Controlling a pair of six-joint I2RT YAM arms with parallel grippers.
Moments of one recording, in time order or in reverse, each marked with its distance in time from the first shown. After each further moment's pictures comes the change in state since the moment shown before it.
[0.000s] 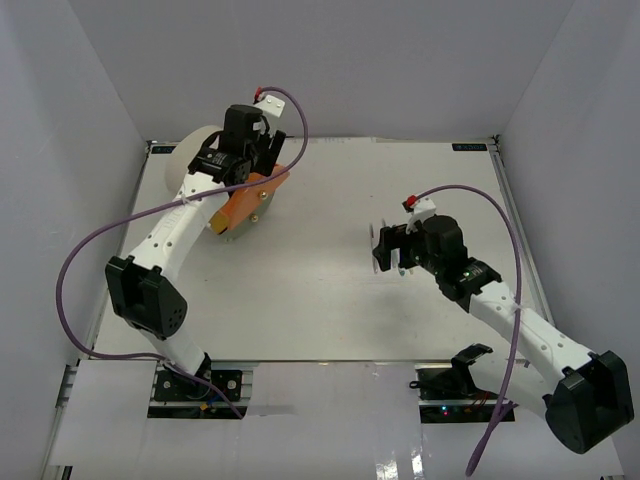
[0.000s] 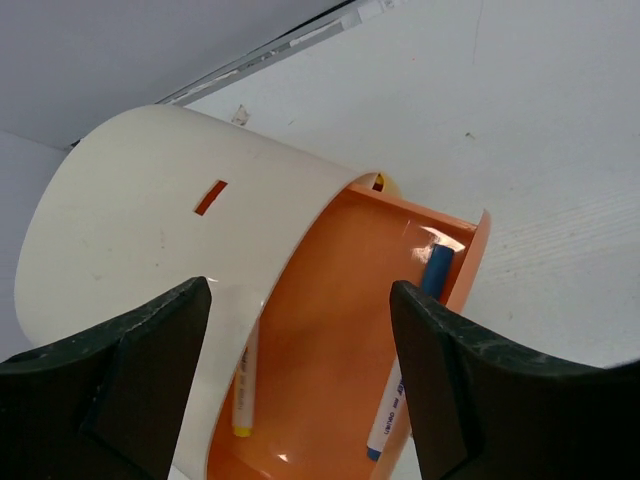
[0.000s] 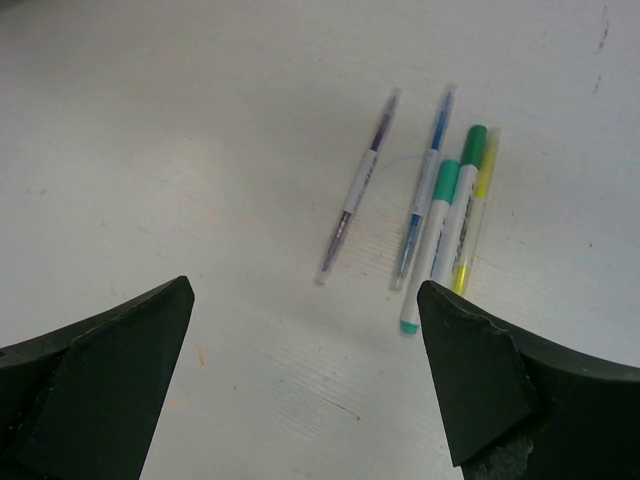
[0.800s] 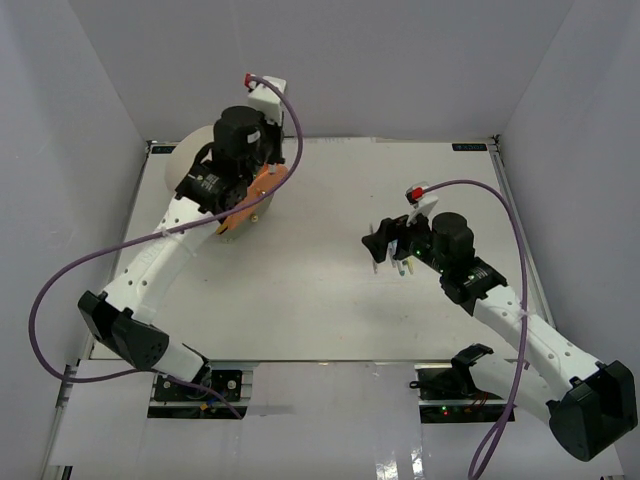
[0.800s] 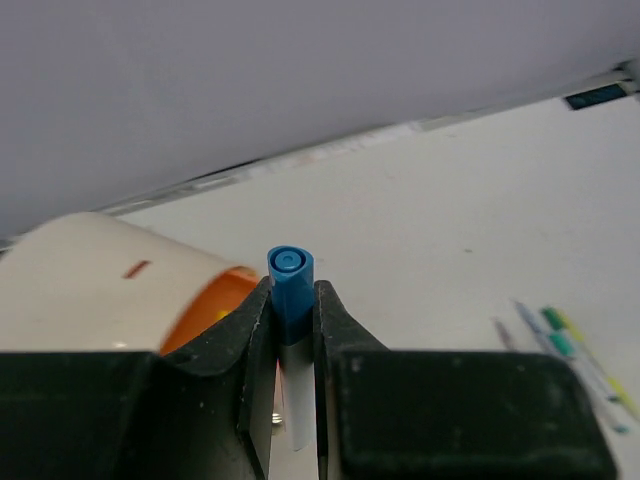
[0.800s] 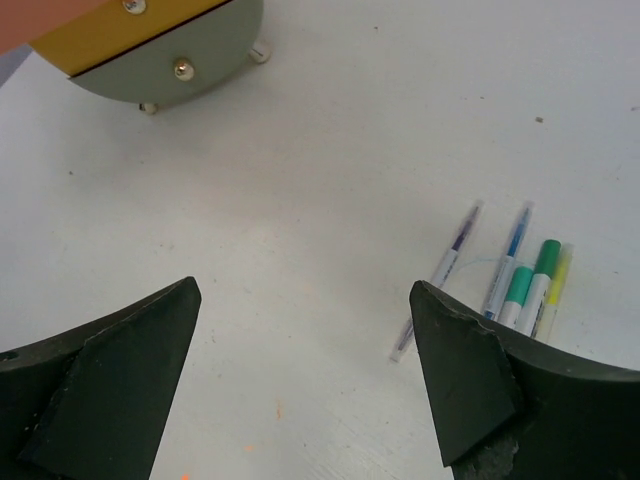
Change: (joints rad) left arm -0.197 -0.192 -0.071 0.230 0.065 -0.281; right arm 0.016 -0.028 0.016 0.173 -0.138 0.062
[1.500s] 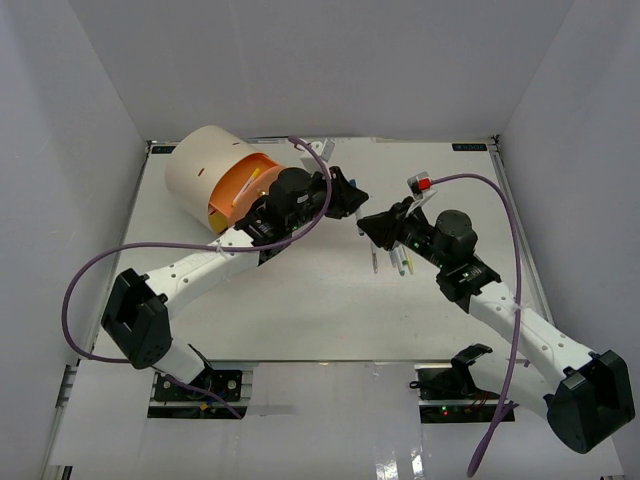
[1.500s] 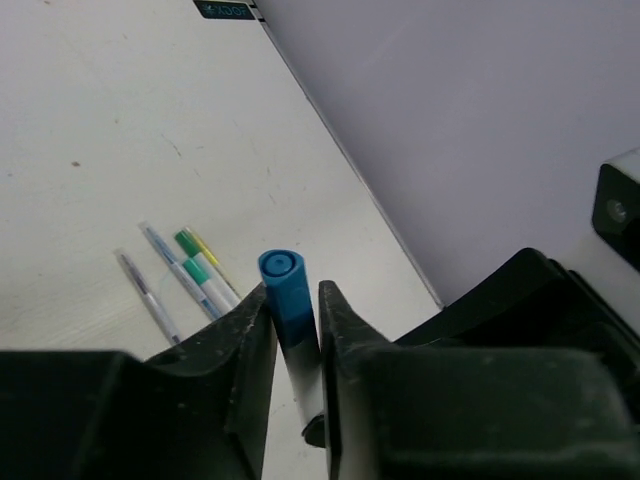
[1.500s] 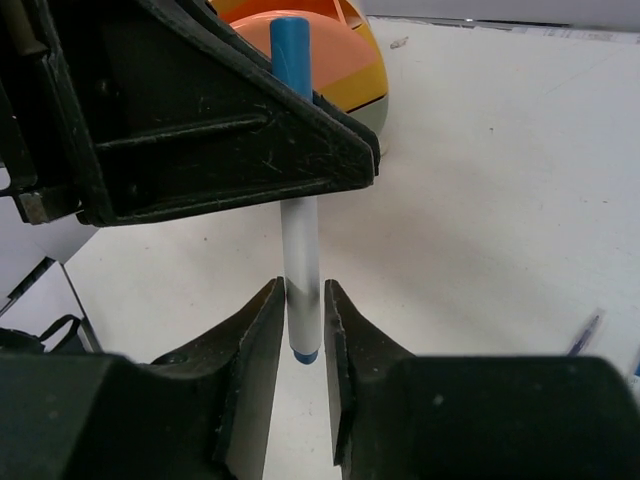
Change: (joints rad) left arm -0.178 0.028 -0.422 0.515 0.316 -0.572; right arm 0.004 0.042 -0.008 0.273 -0.151 0.167
